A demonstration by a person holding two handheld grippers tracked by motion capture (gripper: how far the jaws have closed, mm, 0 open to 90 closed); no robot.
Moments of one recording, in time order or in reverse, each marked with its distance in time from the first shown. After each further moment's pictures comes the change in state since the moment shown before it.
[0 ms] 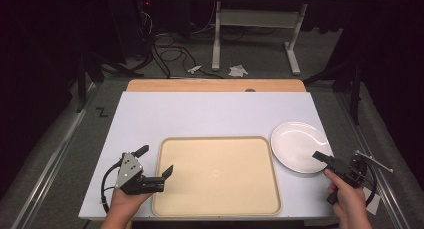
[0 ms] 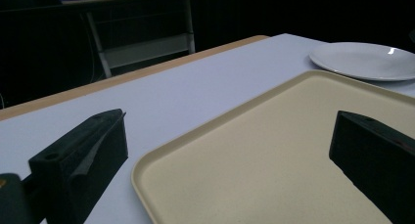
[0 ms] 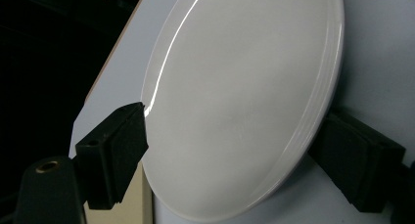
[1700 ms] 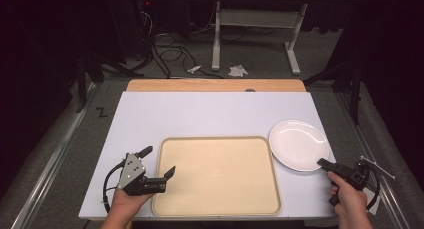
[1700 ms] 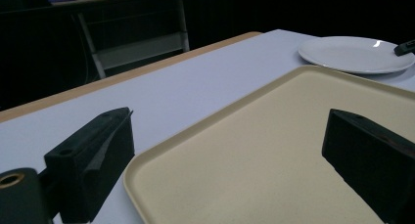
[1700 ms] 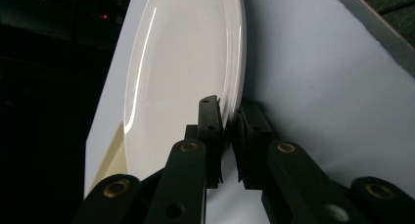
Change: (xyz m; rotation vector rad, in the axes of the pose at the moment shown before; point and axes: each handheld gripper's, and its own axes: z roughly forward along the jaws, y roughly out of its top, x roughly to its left) left arm -0.004 0.000 0.002 0.008 -0.023 0.024; right arm -0.030 0.003 0.001 0.000 0.027 0.165
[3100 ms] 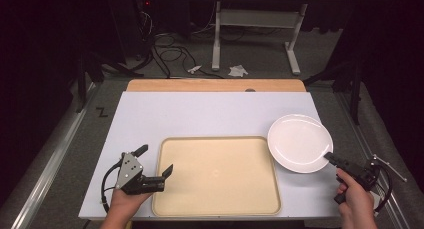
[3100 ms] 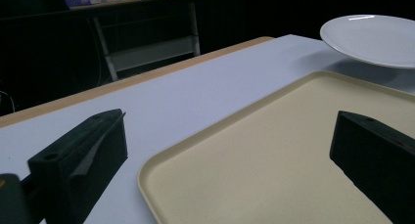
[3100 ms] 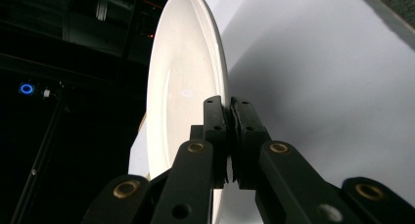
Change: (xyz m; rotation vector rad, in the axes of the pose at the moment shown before) left arm 0.003 0.001 -0.003 -0.018 0.050 -0.012; right arm 0.020 0.002 -0.024 -0.077 0.157 -0.024
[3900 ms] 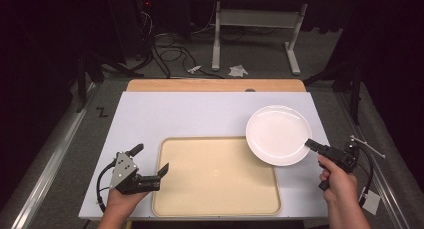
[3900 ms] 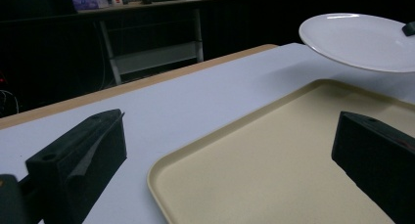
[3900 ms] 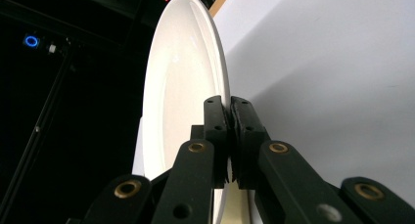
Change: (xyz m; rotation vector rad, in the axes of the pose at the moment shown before) left arm 0.008 0.000 -0.007 -0.023 0.009 -0.023; right arm 0.056 -0.008 0.044 0.121 0.040 -0.112
